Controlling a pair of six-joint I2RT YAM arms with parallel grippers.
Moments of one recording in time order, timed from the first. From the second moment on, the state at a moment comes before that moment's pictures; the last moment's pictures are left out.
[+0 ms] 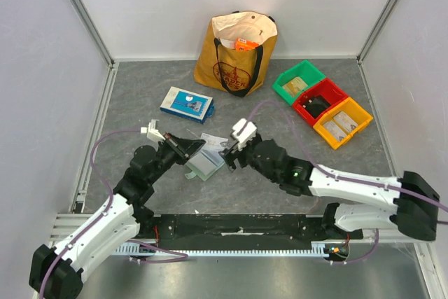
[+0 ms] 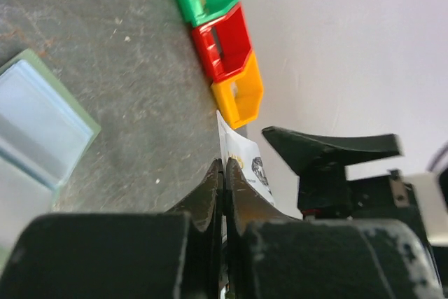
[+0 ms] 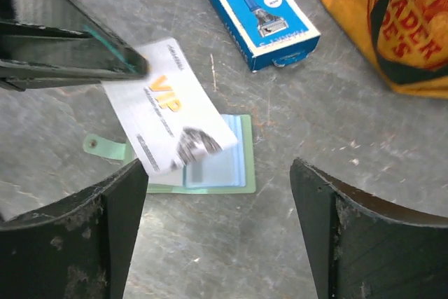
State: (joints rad) left arm -0.53 0.63 0.31 0.18 0.12 -1.17; right arm 1.16 1.23 0.75 0.22 0.41 -0.07
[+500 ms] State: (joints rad) left arm -0.53 0.57 0.17 0.36 0.09 -1.22; right arm 0.91 1.11 0.43 0.71 0.03 0.73
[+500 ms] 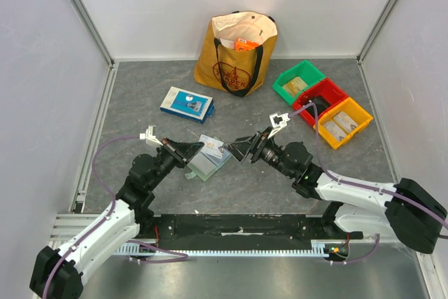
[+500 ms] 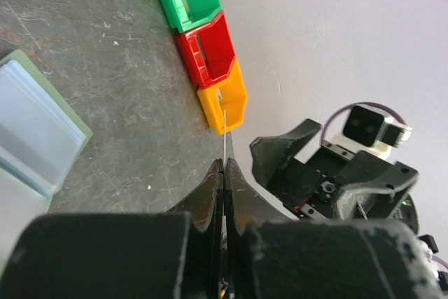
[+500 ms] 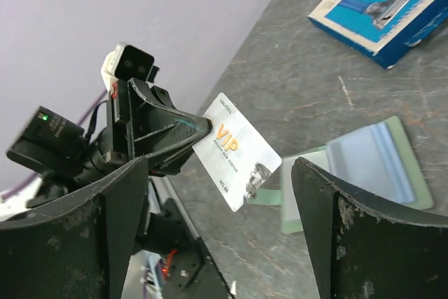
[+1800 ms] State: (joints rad) left arm -0.49 0.60 0.62 -0.19 0.06 -0.83; right arm 0.40 0.95 0.44 0.47 -0.22 0.89
